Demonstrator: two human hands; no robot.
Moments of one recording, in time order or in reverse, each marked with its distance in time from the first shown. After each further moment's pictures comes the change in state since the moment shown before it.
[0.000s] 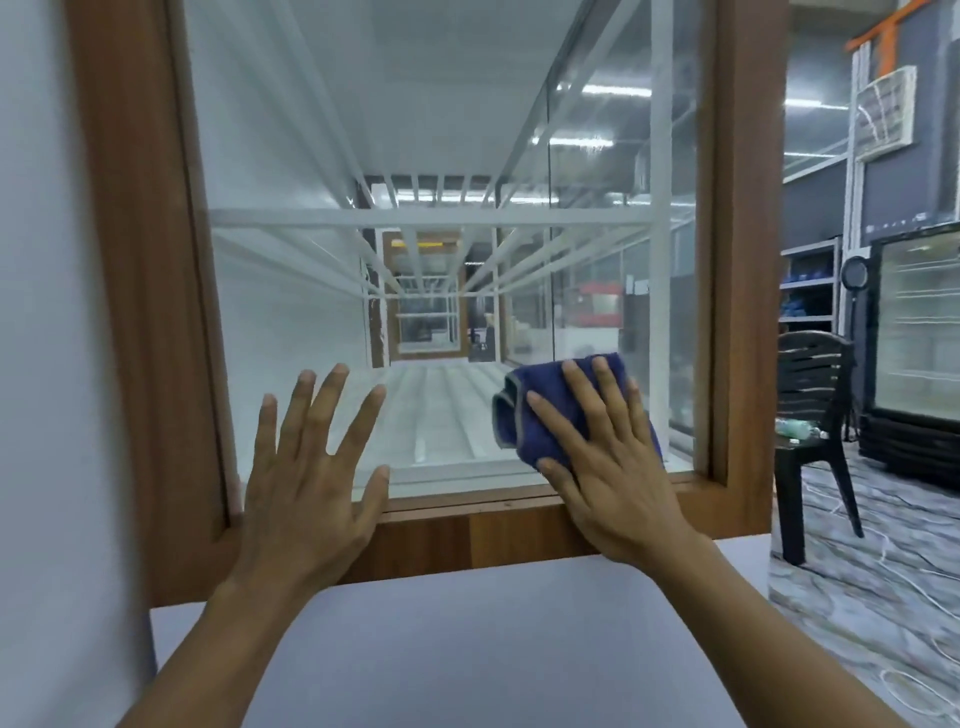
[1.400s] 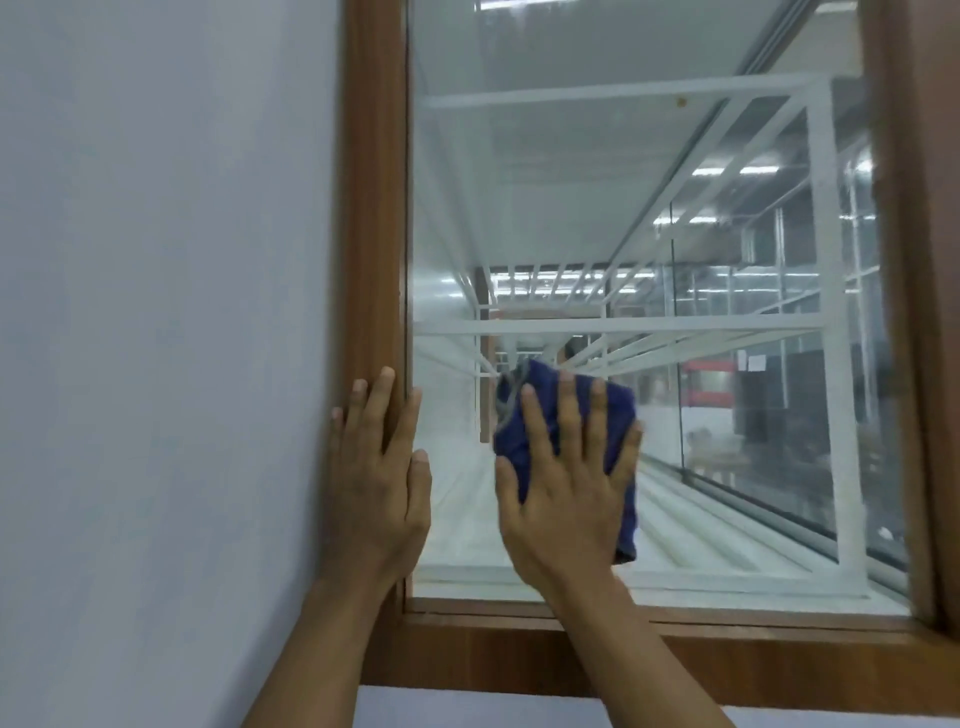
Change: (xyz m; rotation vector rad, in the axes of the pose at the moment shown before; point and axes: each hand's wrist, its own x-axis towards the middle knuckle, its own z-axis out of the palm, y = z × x) left_hand 0.041 -0.088 -0.037 -0.201 0.243 -0.207; right_hand 0.132 -0.175 0.014 0.139 0.234 0.290
